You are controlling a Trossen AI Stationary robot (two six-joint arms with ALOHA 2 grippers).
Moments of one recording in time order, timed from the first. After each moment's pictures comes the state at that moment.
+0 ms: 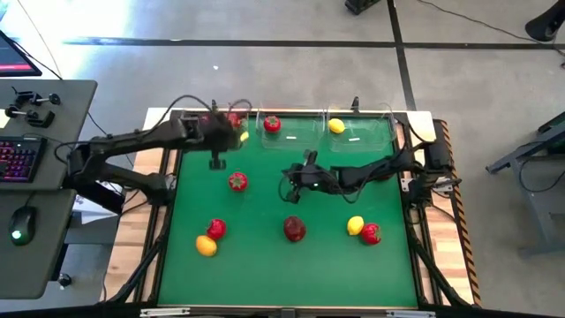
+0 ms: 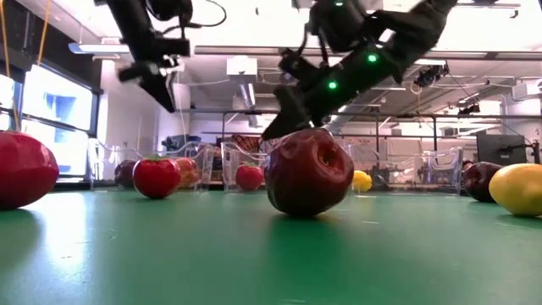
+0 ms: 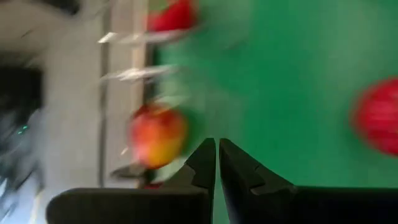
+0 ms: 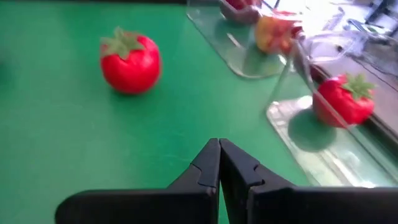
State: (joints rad) left arm 0.37 1.22 1.01 -0.84 -0.34 0.52; right arm 0.01 1.80 0.92 0.37 0.42 0.02
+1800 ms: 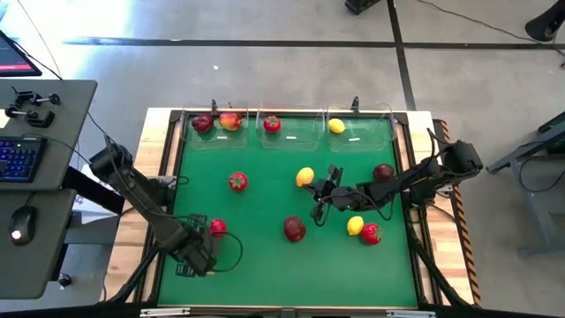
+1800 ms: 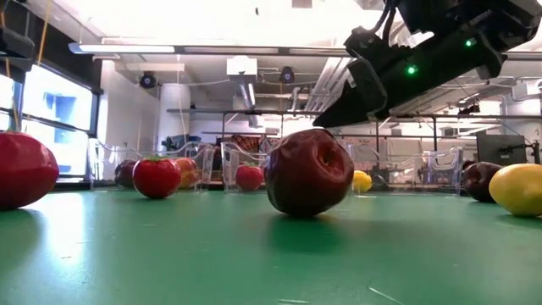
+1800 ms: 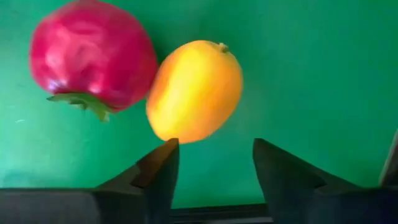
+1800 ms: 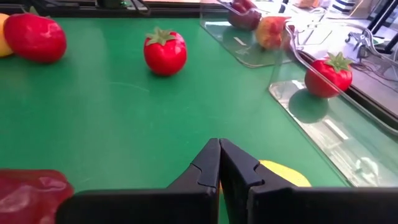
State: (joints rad) left arm -0.79 1.56 1.09 -1.15 0.03 -0.68; right arm 0.21 1.56 0.60 0.49 0.59 0.13
